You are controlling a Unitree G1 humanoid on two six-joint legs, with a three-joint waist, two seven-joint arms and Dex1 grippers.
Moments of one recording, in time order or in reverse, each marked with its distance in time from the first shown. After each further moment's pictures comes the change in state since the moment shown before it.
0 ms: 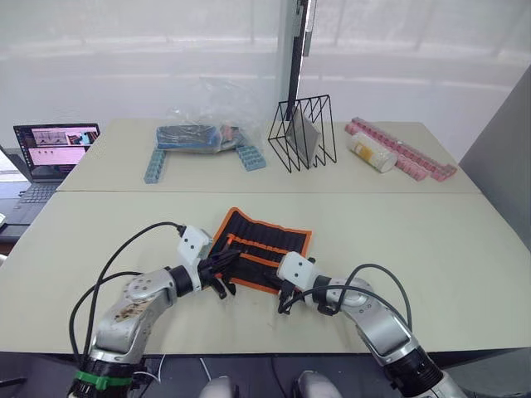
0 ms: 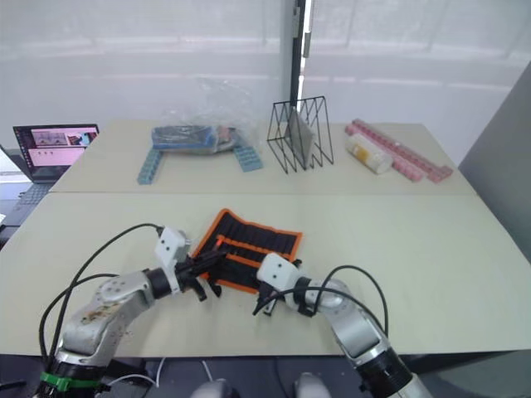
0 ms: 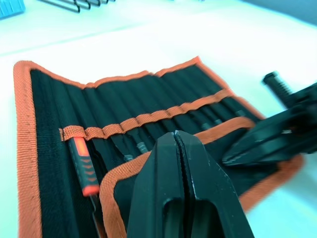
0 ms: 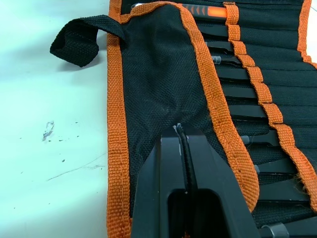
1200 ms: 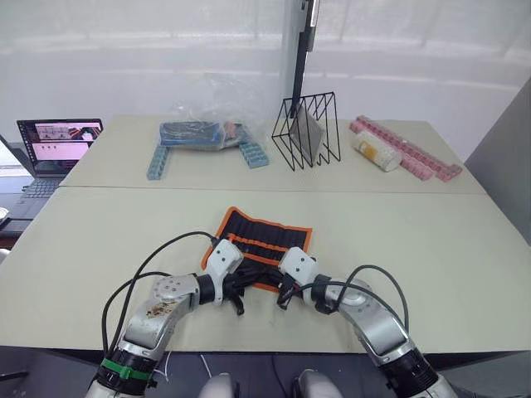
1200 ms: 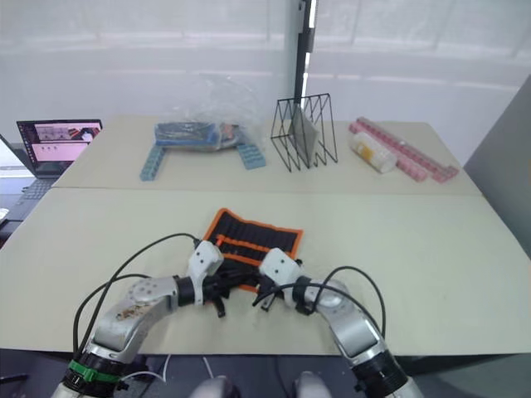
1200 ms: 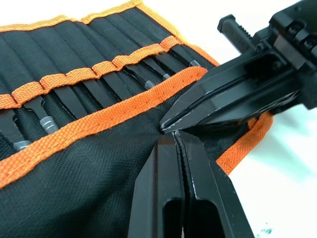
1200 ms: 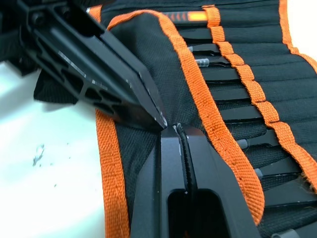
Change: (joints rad) left arm -0.021 0.002 -0.128 0.014 0.065 0.024 -0.095; right arm 0.002 0.030 -0.026 0.007 0.026 0.014 -0.023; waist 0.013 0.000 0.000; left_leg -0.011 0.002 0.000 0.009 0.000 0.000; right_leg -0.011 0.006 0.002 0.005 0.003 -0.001
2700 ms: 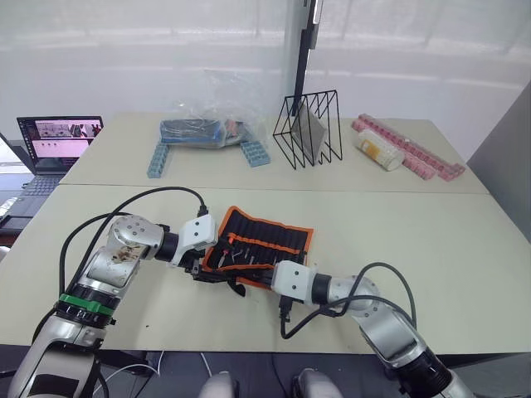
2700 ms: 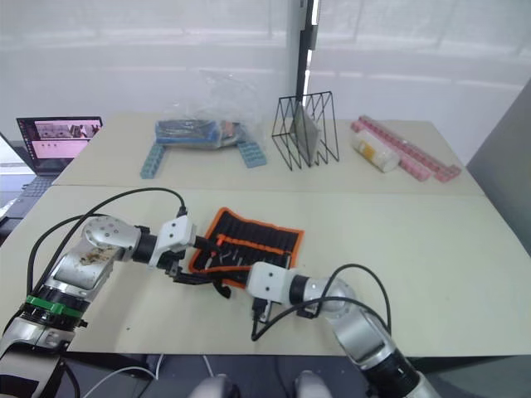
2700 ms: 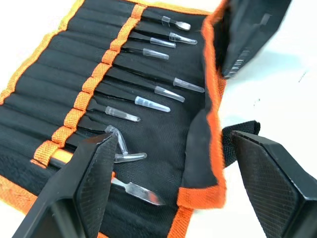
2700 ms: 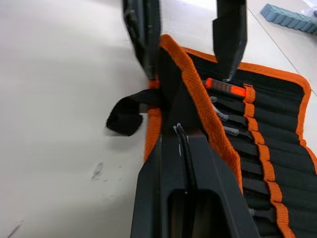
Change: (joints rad) left arm -0.364 0.293 -0.039 0.264 0.109 -0.228 -0.568; right arm -0.017 -0.062 0.052 -0.124 -0.085 -0.149 0.089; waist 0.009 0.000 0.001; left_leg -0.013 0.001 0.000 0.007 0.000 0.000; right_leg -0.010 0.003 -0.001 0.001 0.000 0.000
